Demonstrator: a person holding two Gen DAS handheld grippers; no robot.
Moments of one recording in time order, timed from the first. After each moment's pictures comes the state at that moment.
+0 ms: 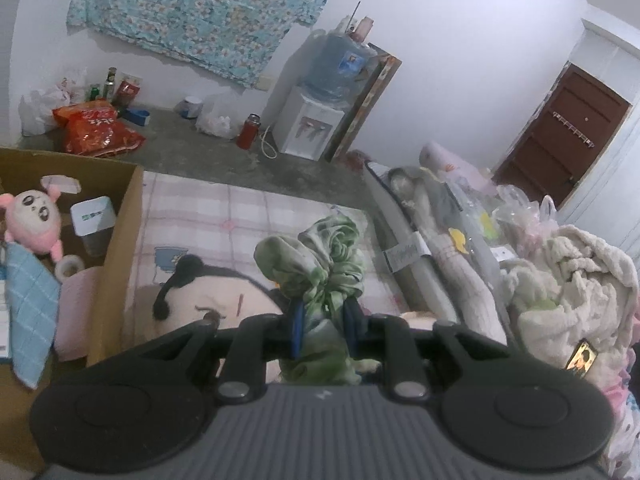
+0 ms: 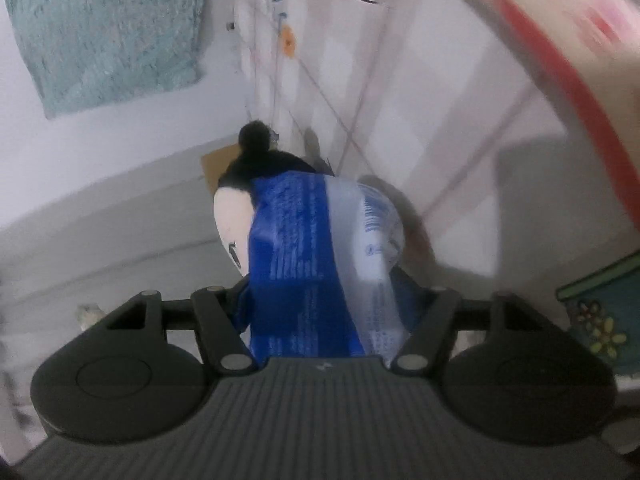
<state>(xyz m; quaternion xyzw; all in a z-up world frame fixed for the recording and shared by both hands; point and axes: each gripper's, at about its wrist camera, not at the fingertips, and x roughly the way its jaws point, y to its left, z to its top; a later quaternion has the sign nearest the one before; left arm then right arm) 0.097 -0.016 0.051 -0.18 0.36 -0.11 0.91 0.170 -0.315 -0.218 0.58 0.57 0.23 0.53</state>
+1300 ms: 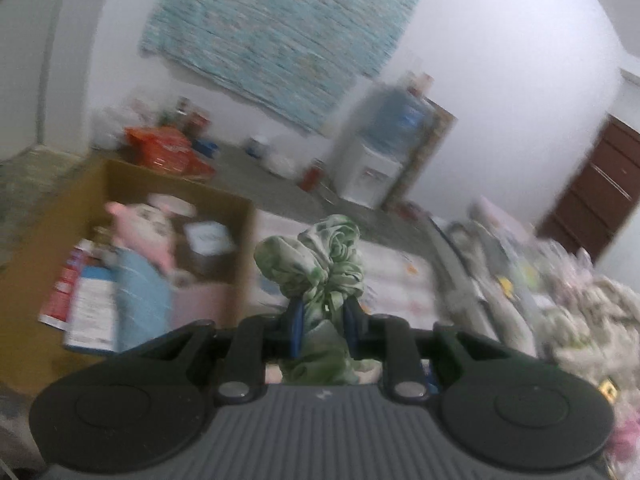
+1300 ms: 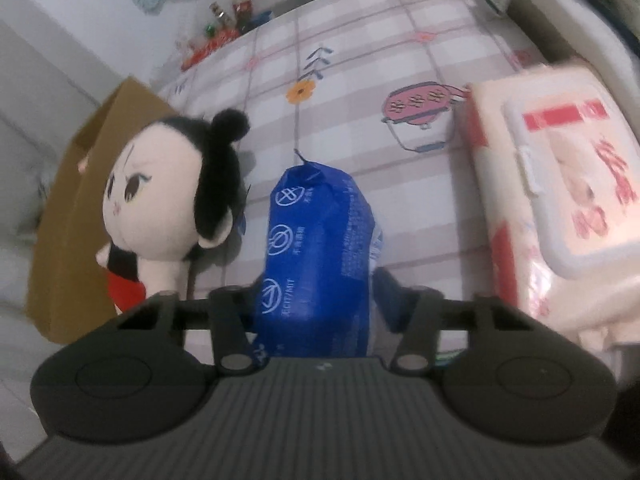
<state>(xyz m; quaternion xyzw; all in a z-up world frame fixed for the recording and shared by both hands) 0.025 0.094 0.071 -0.21 0.31 -0.01 0.93 0.147 -0.273 -0.103 0.15 0.53 0.15 0.82</state>
